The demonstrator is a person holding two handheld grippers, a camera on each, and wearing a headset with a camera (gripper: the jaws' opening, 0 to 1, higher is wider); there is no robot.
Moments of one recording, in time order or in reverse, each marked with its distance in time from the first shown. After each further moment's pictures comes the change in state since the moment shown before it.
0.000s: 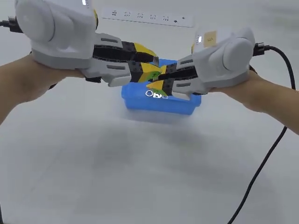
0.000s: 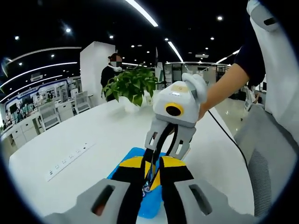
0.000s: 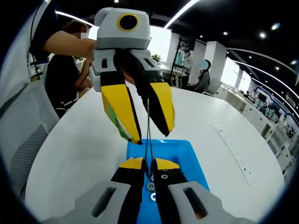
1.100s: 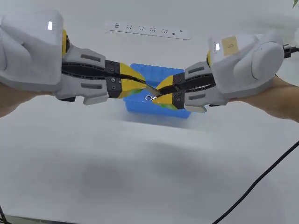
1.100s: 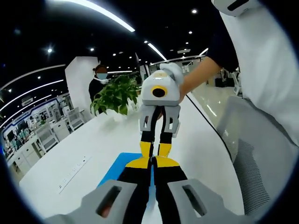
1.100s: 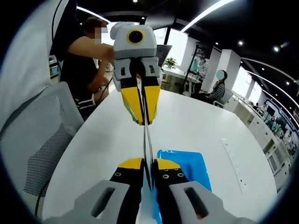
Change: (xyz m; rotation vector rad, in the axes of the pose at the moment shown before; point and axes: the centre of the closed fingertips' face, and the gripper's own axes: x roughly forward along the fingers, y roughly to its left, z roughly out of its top) left arm -0.049 -0.057 0.015 0.179 -0.028 -0.056; right arm -0.048 0.054 0.035 -0.098 -0.006 0.087
